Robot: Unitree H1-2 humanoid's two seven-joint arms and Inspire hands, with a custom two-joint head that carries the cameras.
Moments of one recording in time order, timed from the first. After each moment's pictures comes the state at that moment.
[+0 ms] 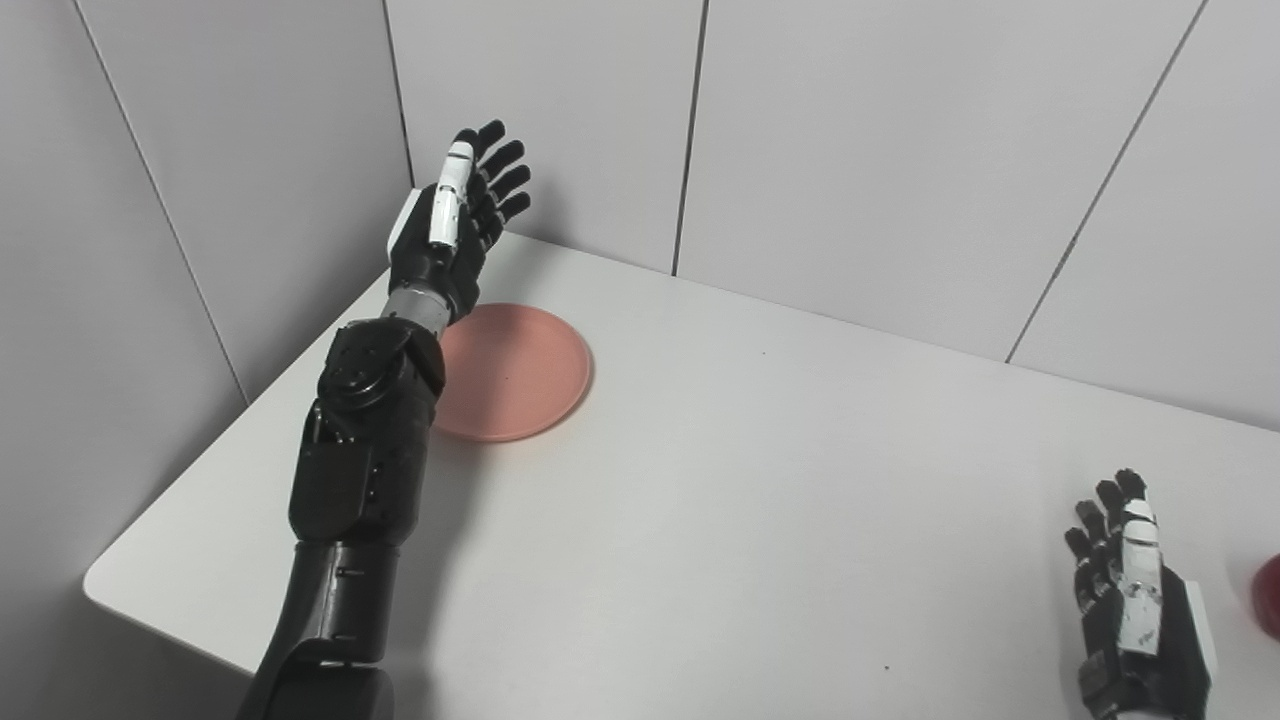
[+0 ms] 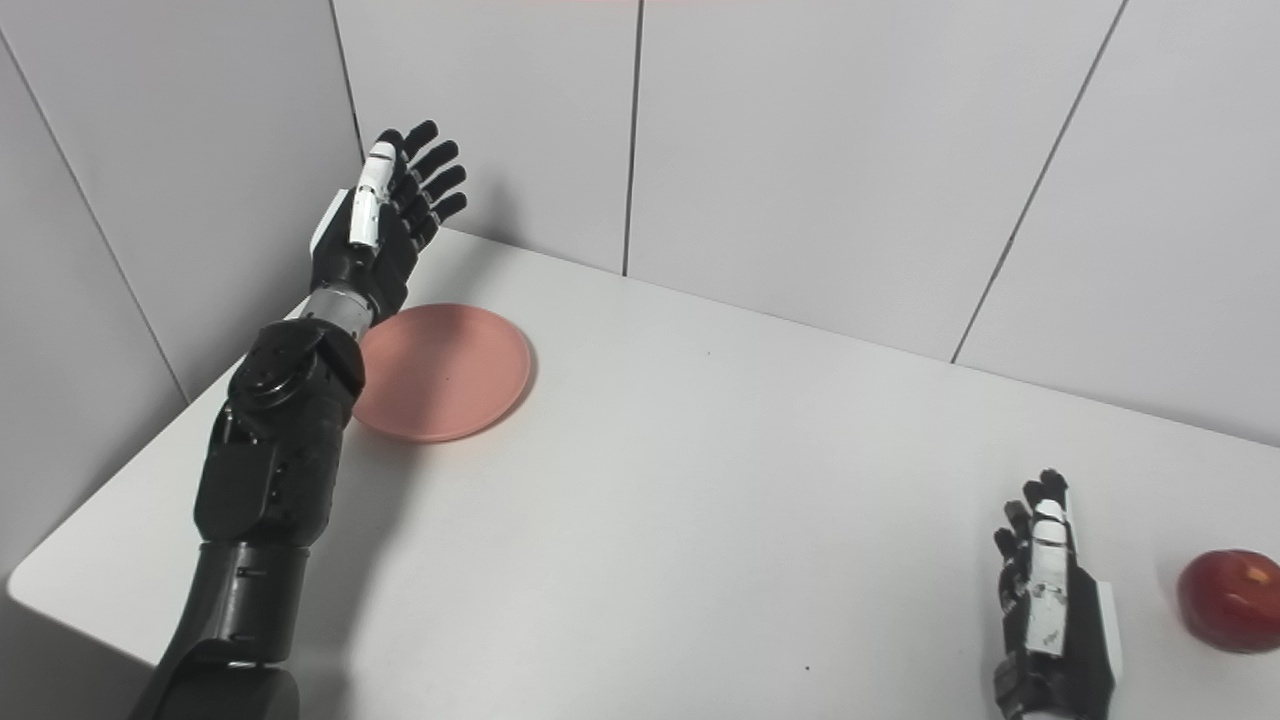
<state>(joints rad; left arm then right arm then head) -0.49 0.25 0.38 0.03 -0.34 0.36 -0.01 -0.12 -0.03 -0.07 -0.12 0.14 0.21 0.02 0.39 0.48</state>
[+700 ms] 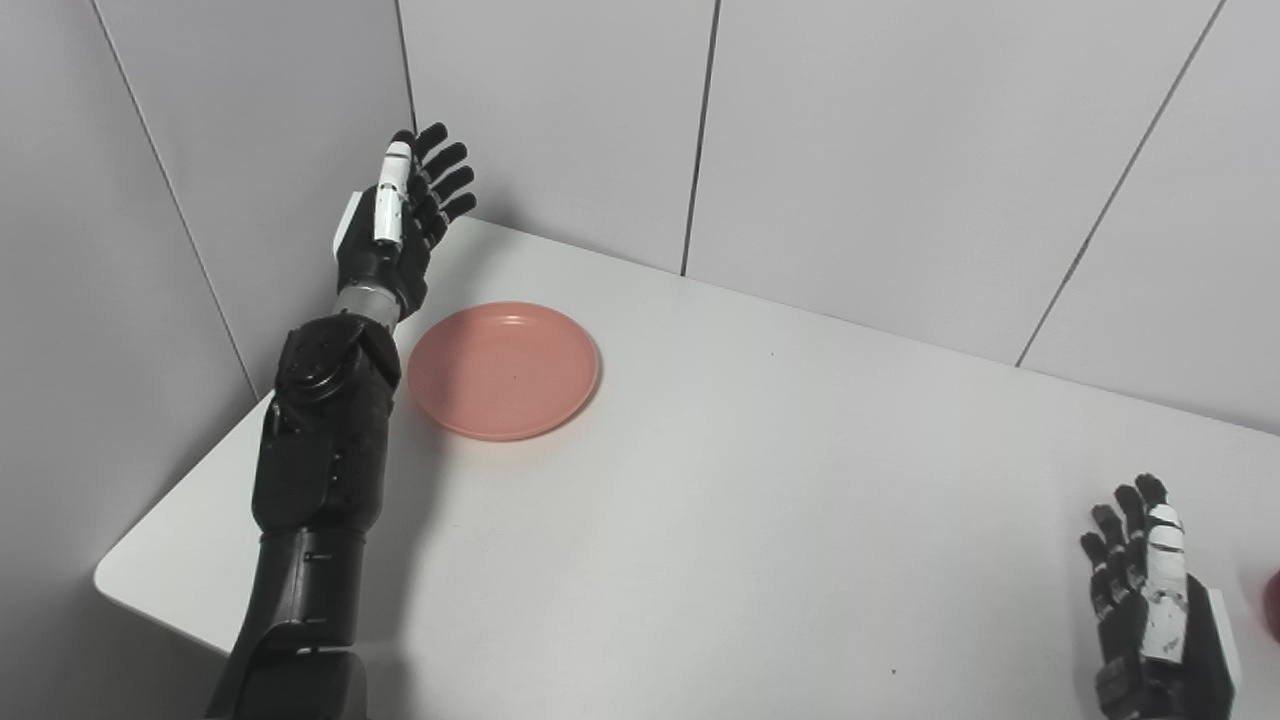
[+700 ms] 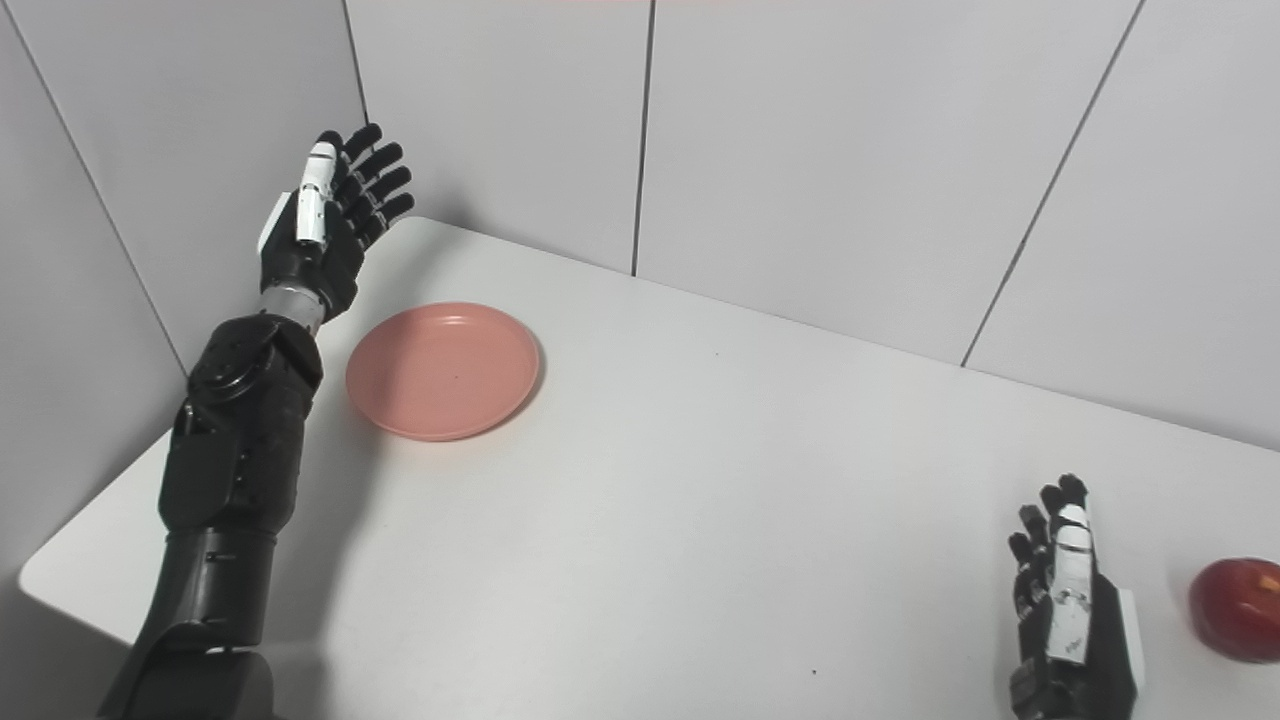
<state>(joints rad) -0.48 0.31 0.46 0.11 -0.34 0.32 0.00 -0.12 -0.04 -0.08 -0.15 0.18 0.25 0.03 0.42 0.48</state>
